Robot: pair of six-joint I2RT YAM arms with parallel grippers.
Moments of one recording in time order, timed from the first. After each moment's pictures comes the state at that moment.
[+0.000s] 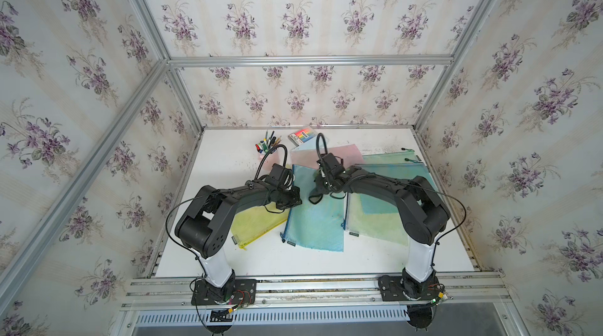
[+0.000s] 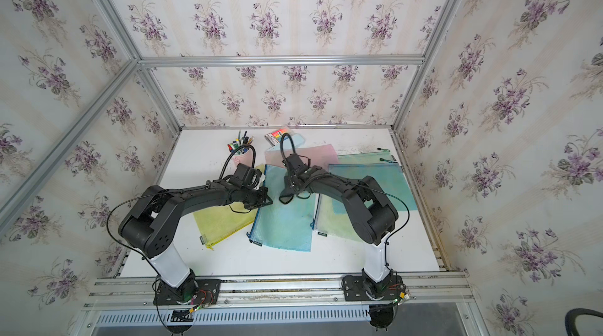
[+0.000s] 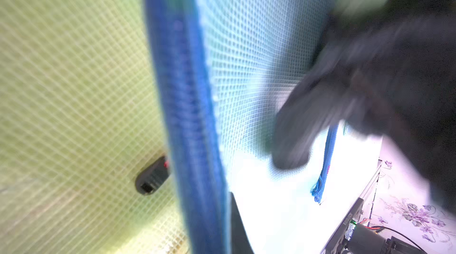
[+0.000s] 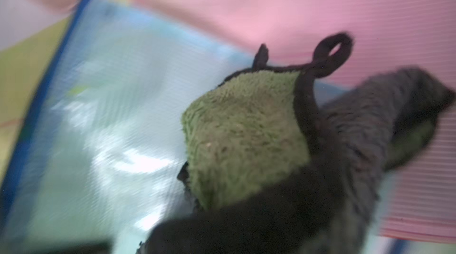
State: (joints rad) left arm -0.45 1.75 0.92 -0.22 0.43 -0.63; right arm 0.75 1.91 1.26 -0.38 0.05 0.41
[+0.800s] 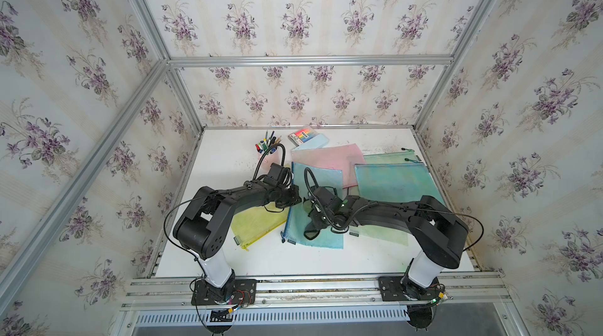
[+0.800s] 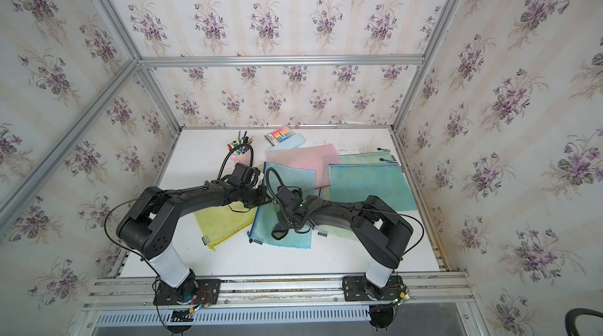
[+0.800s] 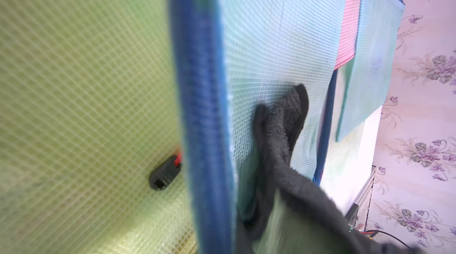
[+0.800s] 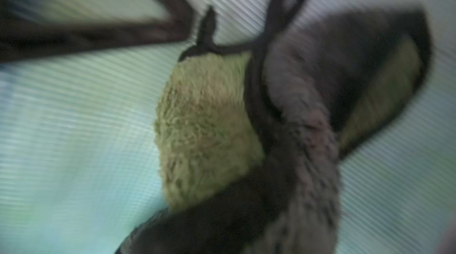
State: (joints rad) left arm -0.44 1.74 0.90 -0.19 0.43 -0.64; right arm 0.92 1.68 0.91 -0.36 0.06 0.49
